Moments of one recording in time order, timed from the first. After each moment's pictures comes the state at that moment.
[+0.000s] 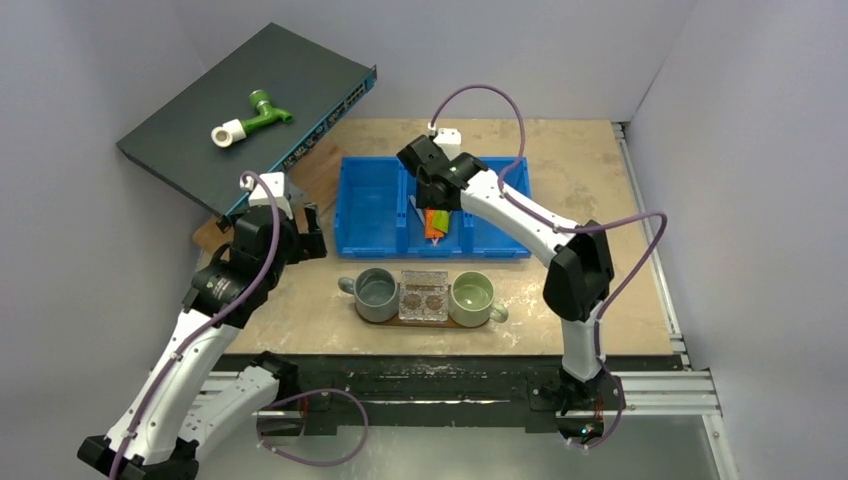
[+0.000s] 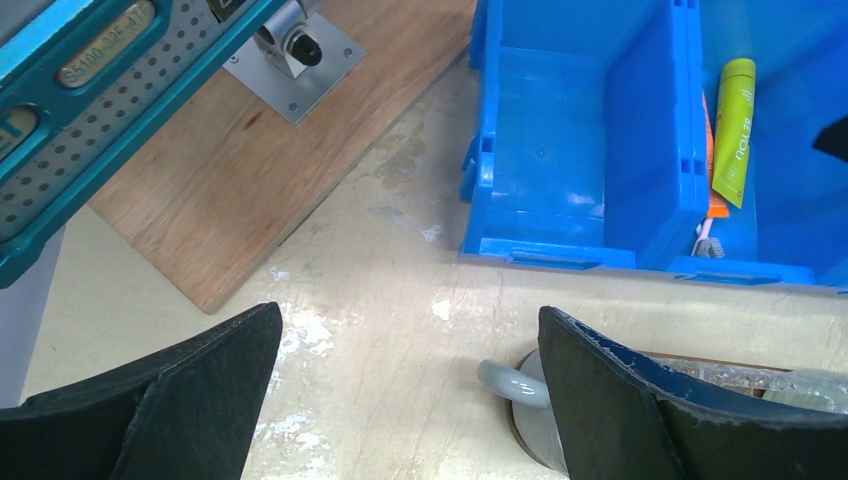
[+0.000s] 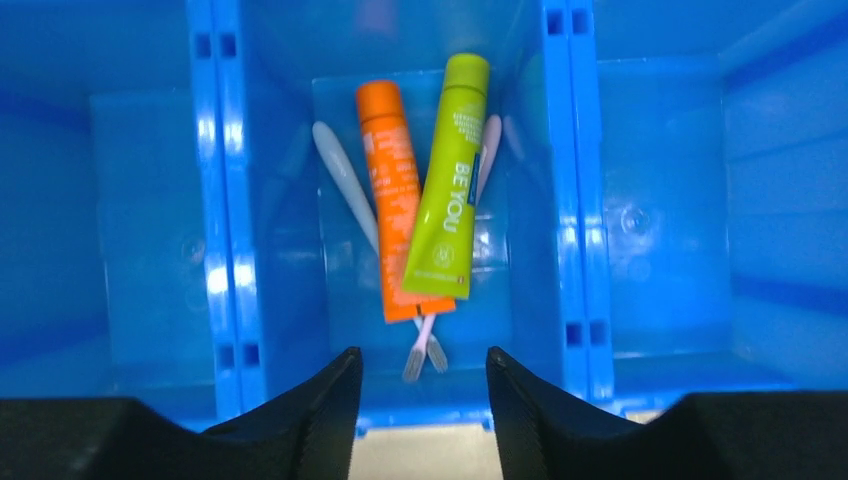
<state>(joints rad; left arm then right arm) -0.41 0.78 0.99 -0.77 -0.42 -0.34 0.78 1.94 1.84 -0.91 0.53 0.70</state>
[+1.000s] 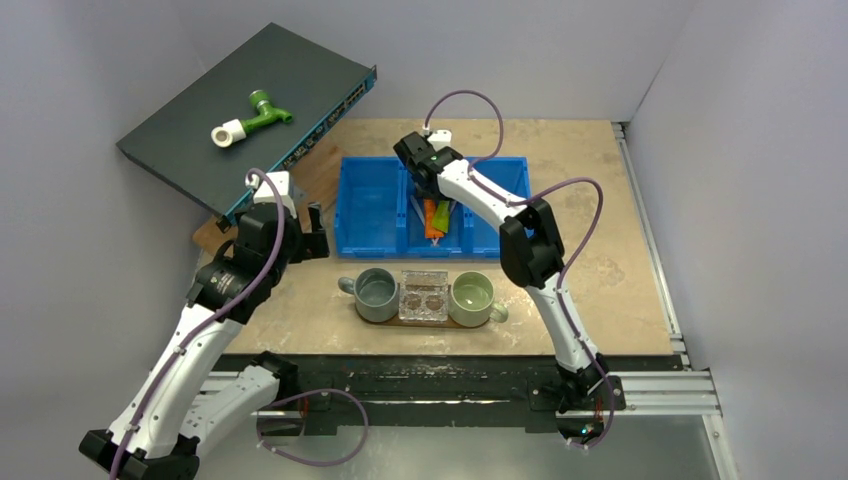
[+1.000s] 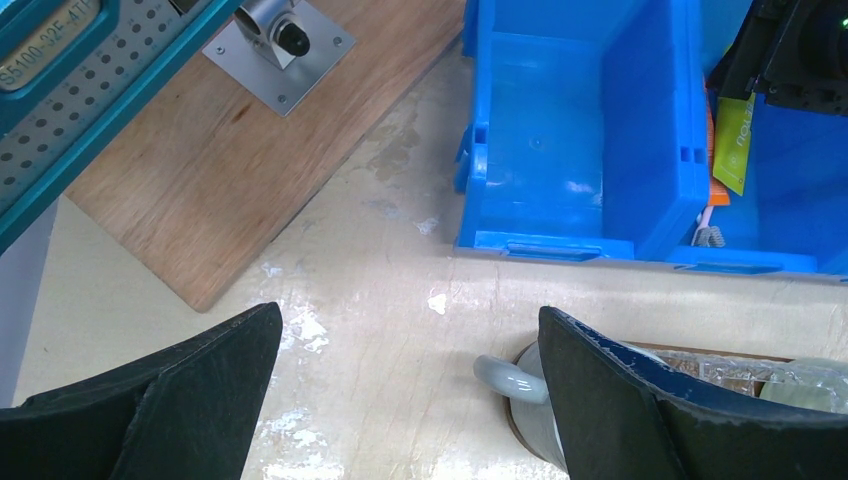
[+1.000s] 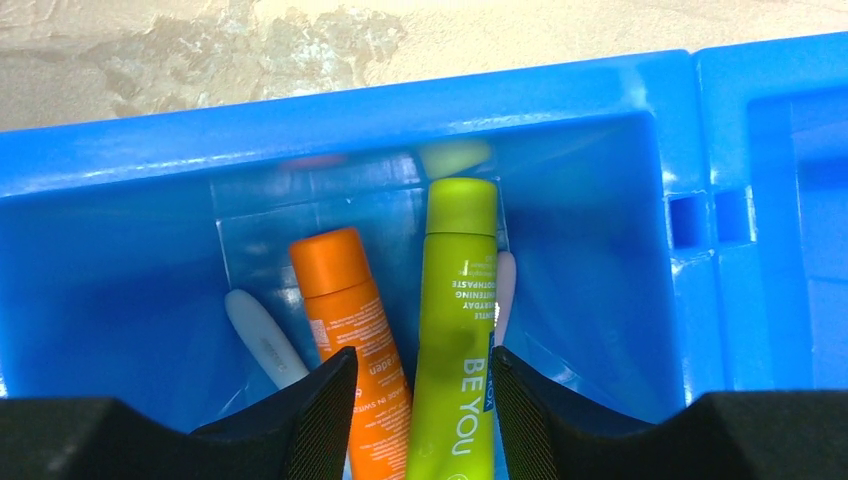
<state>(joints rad) -0.41 0.81 0.99 -0.77 -0.39 -0.33 0.66 2.39 2.17 -0.87 0.57 0.64</state>
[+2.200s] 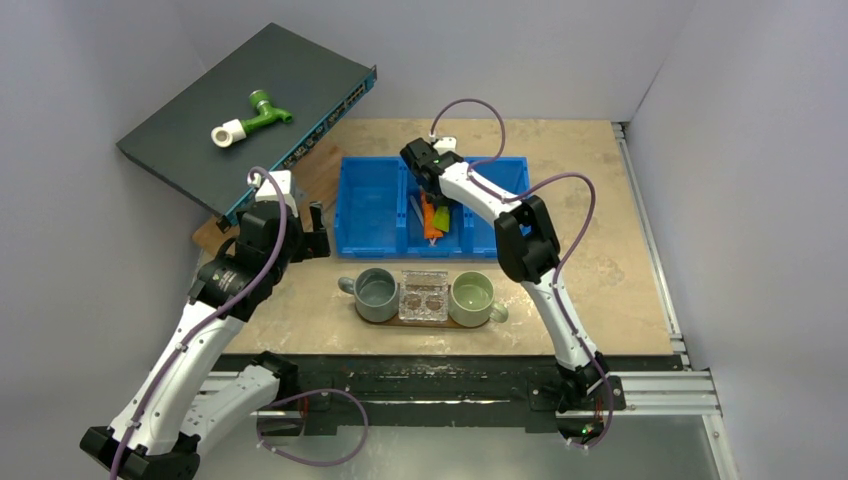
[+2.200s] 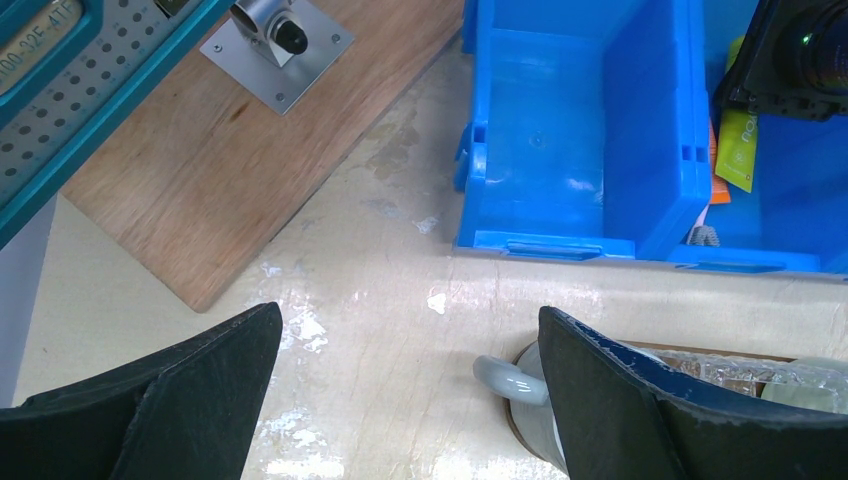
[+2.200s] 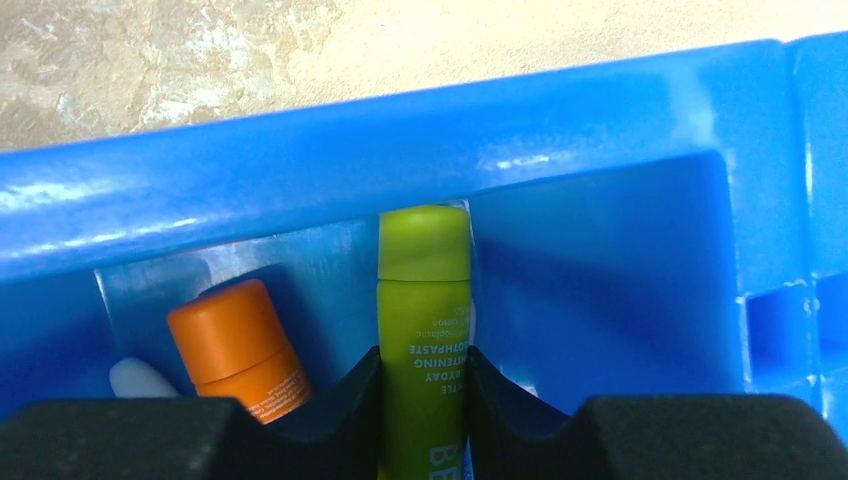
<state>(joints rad) -0.41 0.83 1.00 -0.77 -0.39 -0.33 0.62 2.47 2.17 -0.85 0.59 0.63</state>
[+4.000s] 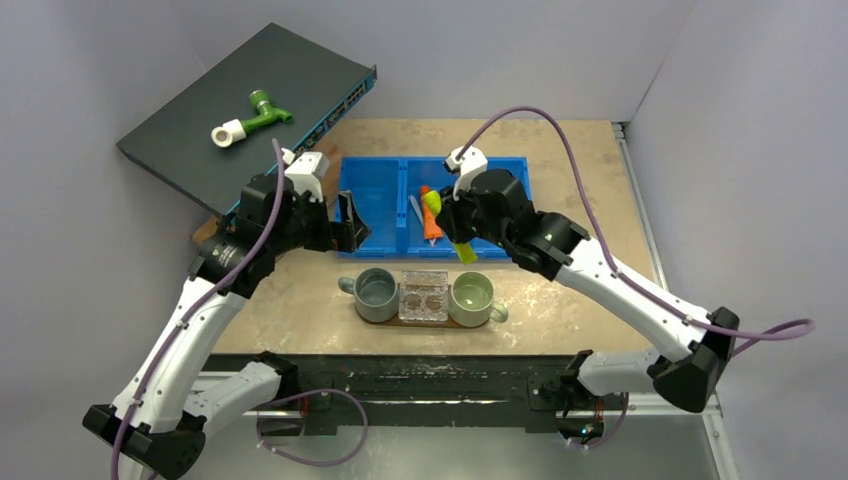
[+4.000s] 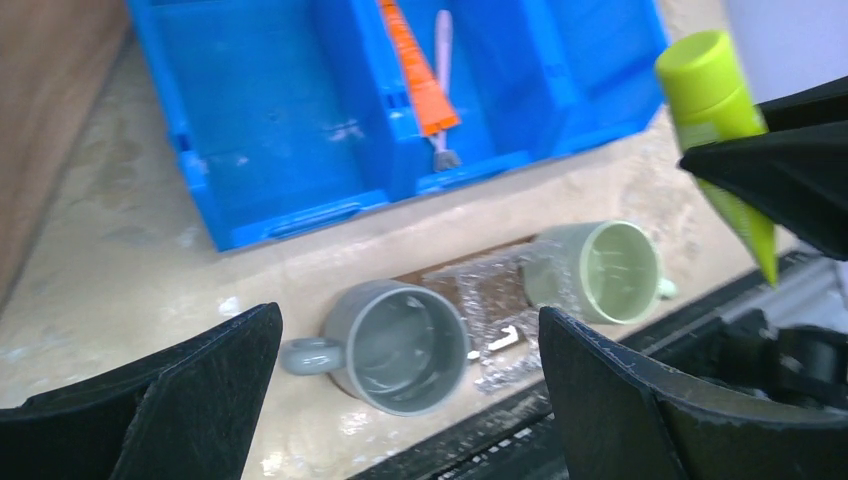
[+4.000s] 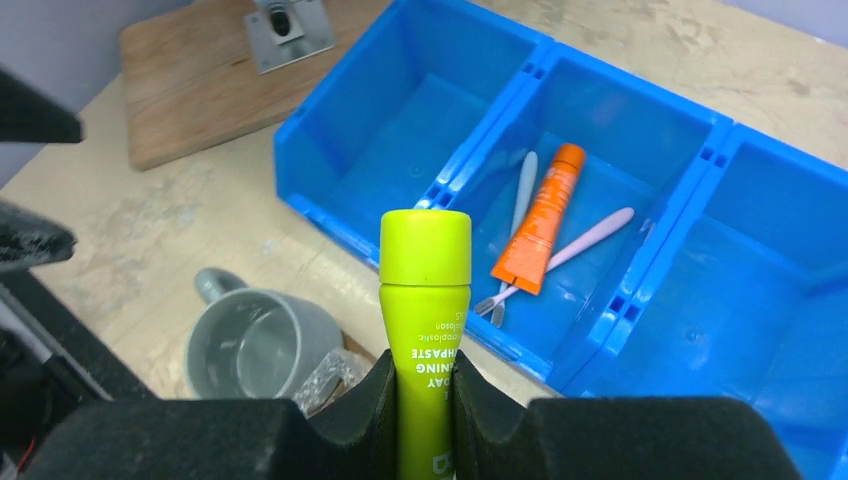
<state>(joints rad) -0.41 0.95 1.15 -0.77 0.10 -0.35 0.82 1.31 1.31 -0.49 0.17 0.23</state>
